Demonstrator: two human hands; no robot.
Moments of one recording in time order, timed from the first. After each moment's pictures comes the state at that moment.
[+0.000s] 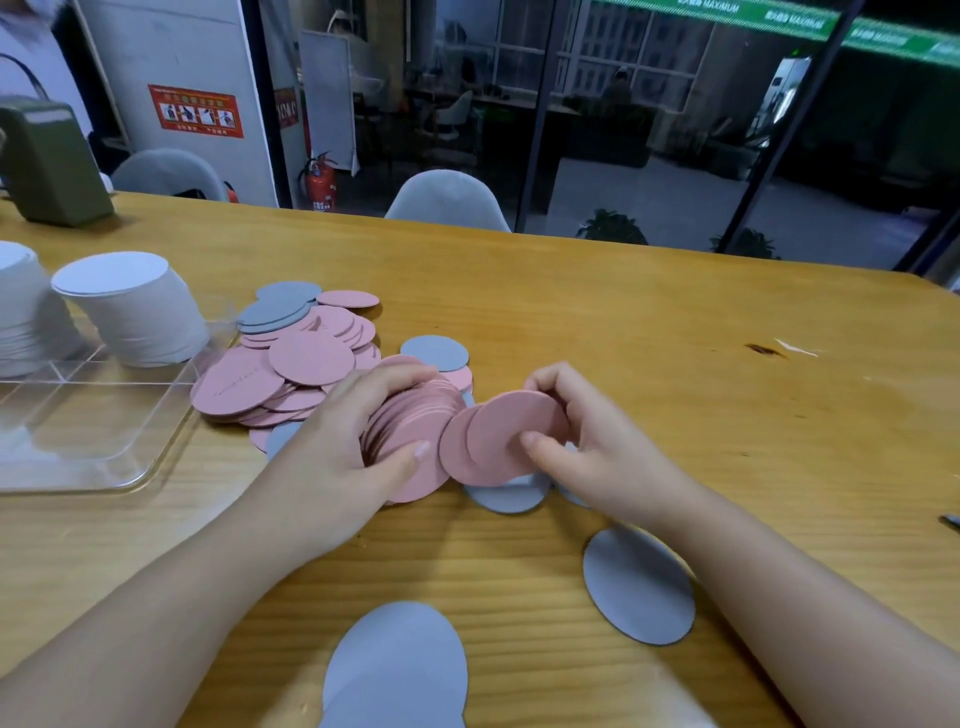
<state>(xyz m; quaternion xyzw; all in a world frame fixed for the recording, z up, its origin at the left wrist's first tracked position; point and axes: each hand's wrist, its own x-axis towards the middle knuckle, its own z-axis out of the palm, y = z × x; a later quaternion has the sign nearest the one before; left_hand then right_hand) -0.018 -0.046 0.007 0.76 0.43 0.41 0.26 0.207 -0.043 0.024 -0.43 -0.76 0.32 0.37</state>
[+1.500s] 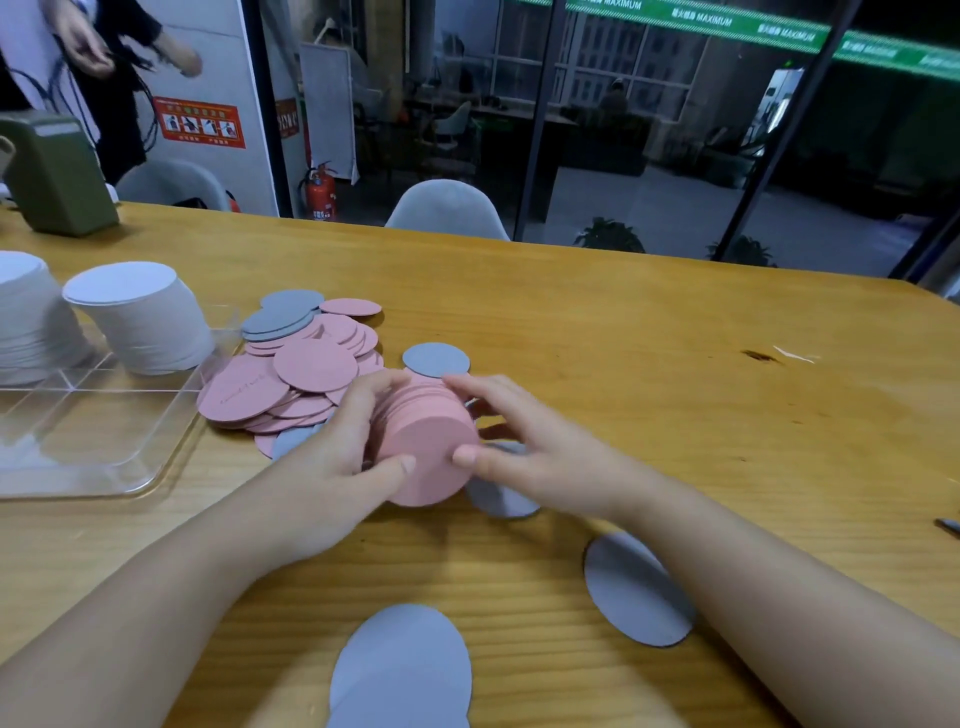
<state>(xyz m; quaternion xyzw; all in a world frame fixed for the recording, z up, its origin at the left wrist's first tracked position) -0.030 -0.047 0.011 0.73 0.44 0.34 0.40 0.180 -0.026 0.026 -0.40 -0.79 0.35 0.30</state>
